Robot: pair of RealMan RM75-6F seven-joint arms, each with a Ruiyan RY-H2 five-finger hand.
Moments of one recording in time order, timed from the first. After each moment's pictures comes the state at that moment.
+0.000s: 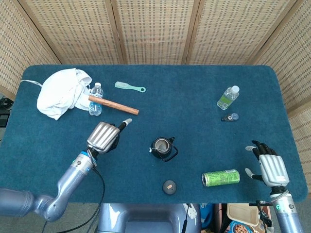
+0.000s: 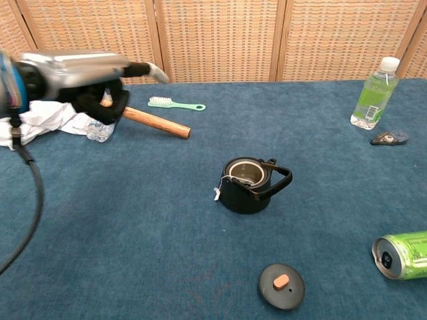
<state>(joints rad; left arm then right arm) -1.04 -1.32 0.09 -1.92 0.84 1.28 0.52 0.17 -1.21 0.08 -1.62 -1.37 1.32 -0.15</state>
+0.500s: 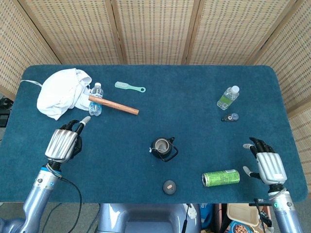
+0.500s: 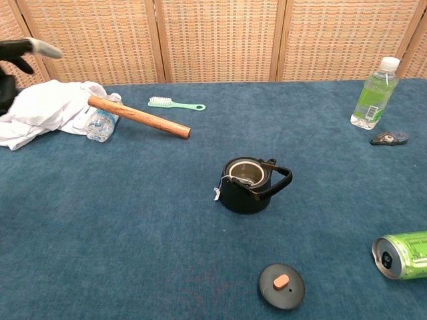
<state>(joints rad) -0.70 -1.25 0.19 -1.94 1.10 1.60 0.43 0.19 -1.20 0.09 -1.63 -1.38 1.32 -0.17</state>
